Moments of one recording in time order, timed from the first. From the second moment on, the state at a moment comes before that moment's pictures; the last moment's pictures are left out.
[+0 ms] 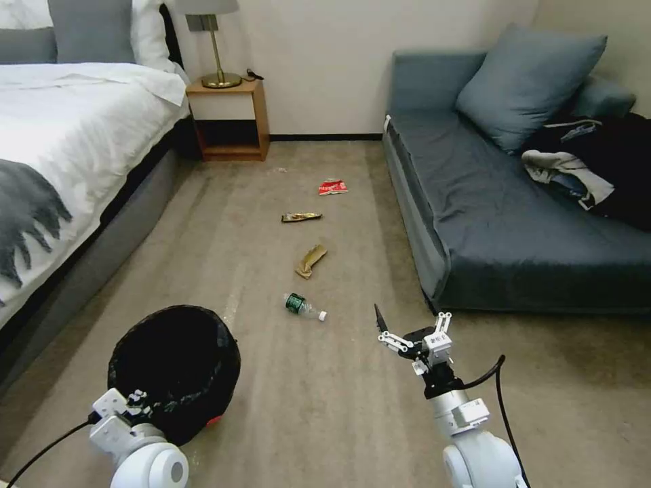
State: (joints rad) left arm 1.62 -1.47 -0.72 -1.99 -0.54 0.19 -0.64; right arm -1.53 1.44 0.43 1.92 0.10 0.41 -0.13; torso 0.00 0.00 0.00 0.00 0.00
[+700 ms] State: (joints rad) left arm 1.64 -1.41 -0.78 -2.02 -0.08 0.19 -0.15; right arm -1.53 1.44 0.41 1.86 0.08 0.49 -0.11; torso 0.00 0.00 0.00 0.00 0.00
